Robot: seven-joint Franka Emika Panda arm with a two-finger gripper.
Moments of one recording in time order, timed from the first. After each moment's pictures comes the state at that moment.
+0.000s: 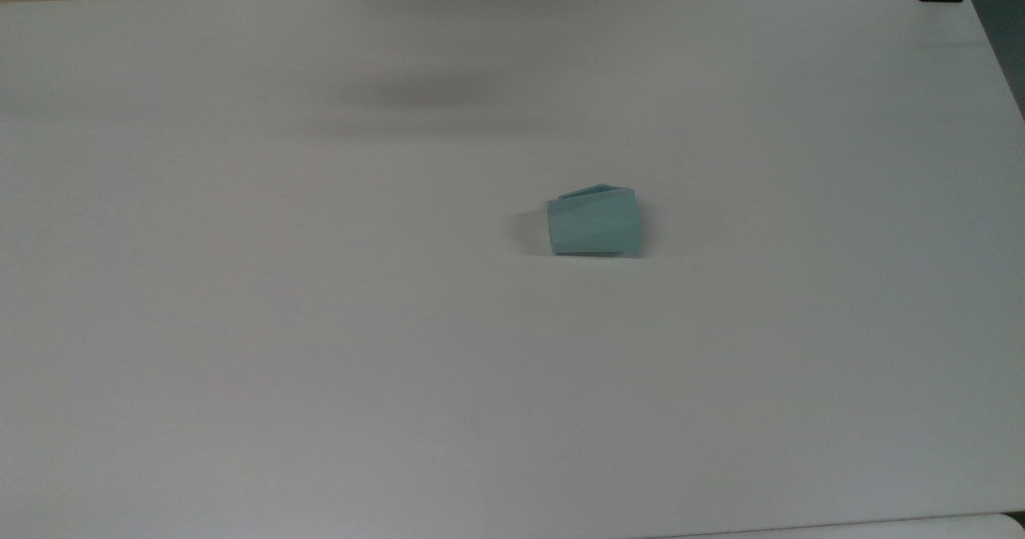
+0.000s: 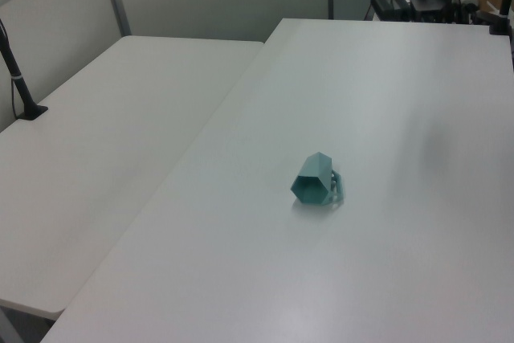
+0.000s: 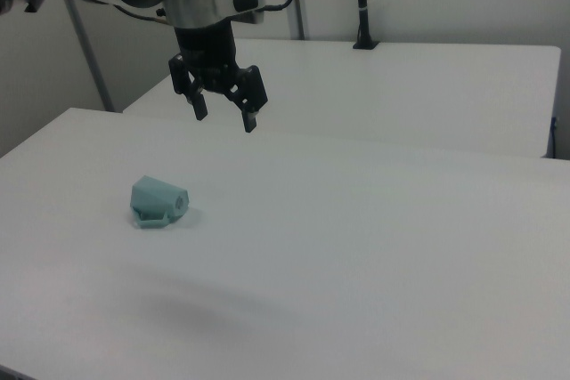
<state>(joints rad) 0.11 -0.08 -0.12 -1.67 0.04 1.65 -0.09</state>
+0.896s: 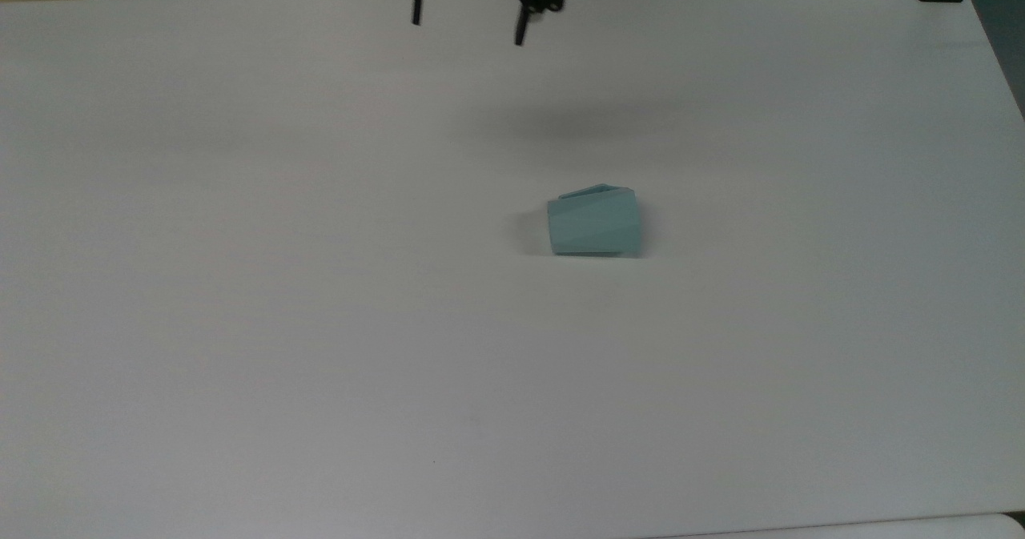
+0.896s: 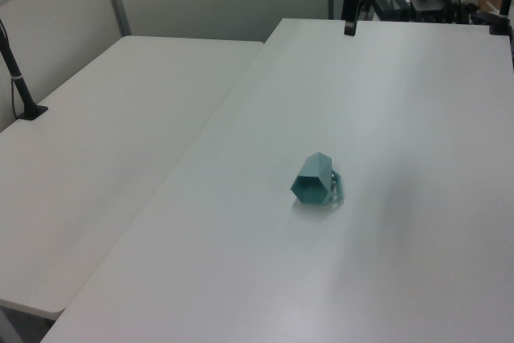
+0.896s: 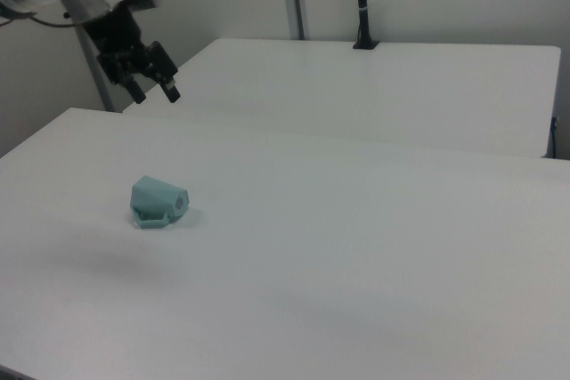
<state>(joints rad) 0.53 0.06 -0.10 -1.55 -0.25 1.70 0.39</state>
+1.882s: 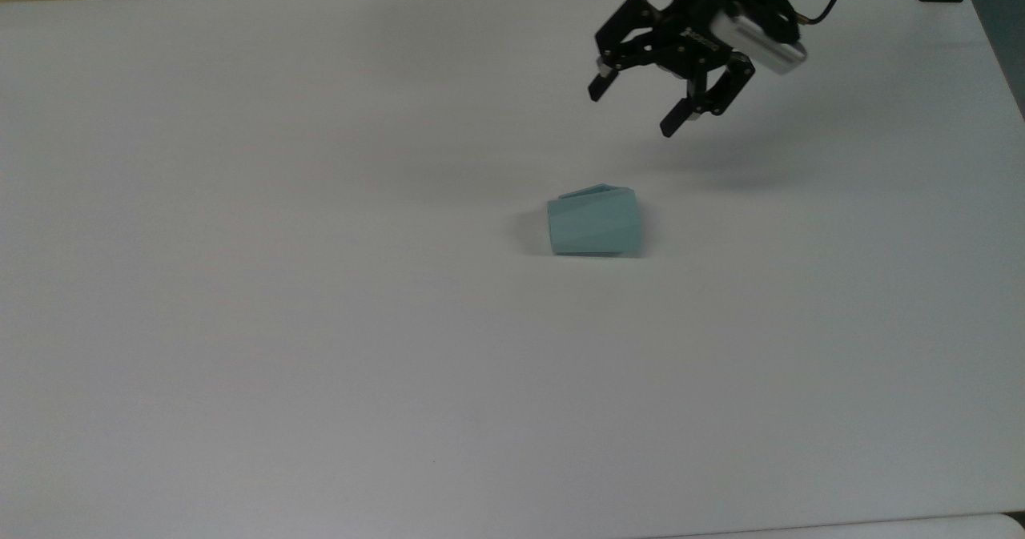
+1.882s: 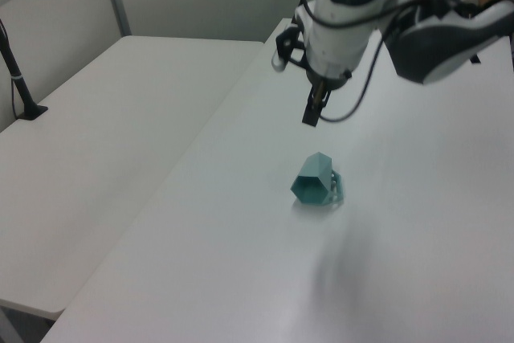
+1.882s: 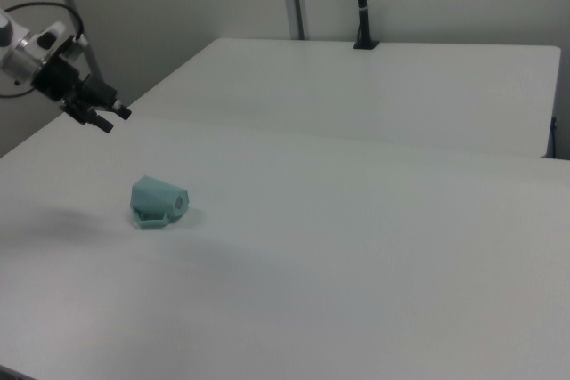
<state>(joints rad) 0.86 0.38 -0.10 -1.40 -0.64 1.69 0.76</state>
